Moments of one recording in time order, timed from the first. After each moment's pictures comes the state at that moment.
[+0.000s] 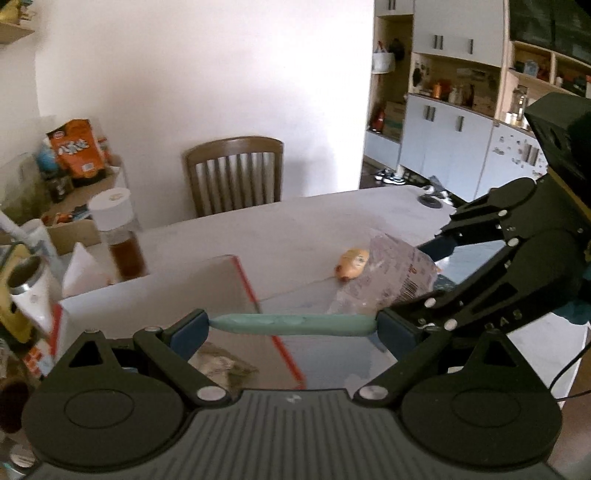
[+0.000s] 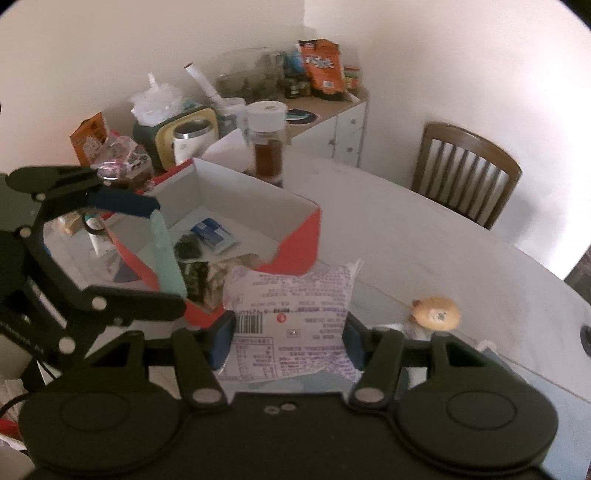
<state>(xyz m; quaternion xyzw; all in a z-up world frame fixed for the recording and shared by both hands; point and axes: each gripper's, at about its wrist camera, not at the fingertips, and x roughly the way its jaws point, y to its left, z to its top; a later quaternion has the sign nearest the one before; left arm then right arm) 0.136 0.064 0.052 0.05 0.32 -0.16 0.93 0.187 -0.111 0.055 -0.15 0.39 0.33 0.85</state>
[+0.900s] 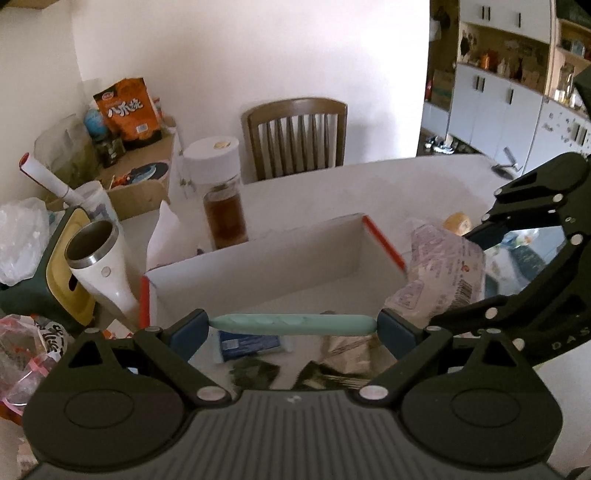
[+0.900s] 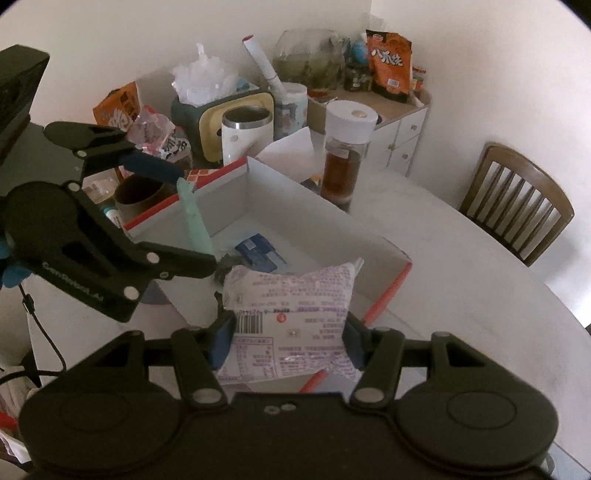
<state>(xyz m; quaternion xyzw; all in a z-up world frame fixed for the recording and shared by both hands) 0.201 0.173 0.018 0.07 0.38 -0.10 0.92 0.218 0.008 0.039 -0.20 0.40 0.38 0.81</state>
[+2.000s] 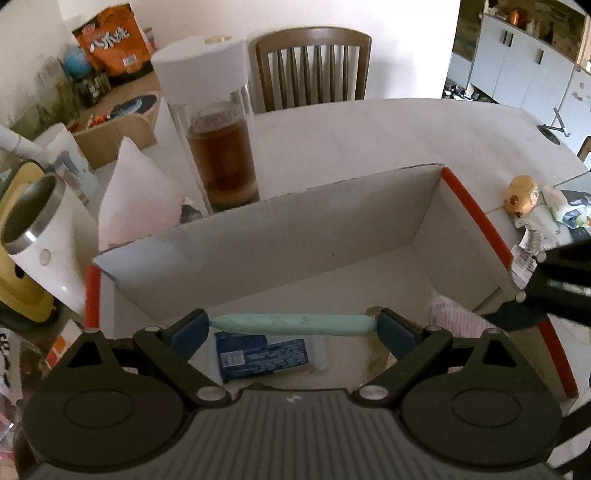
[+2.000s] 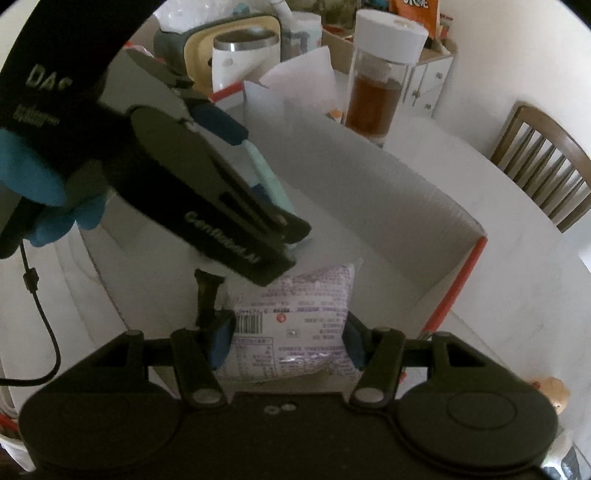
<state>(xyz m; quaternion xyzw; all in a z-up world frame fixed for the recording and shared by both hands) 0.311 0.176 -0.064 0.07 0.48 -0.08 0.87 0.253 0.059 -0.046 -0.23 0.47 0.37 0.77</state>
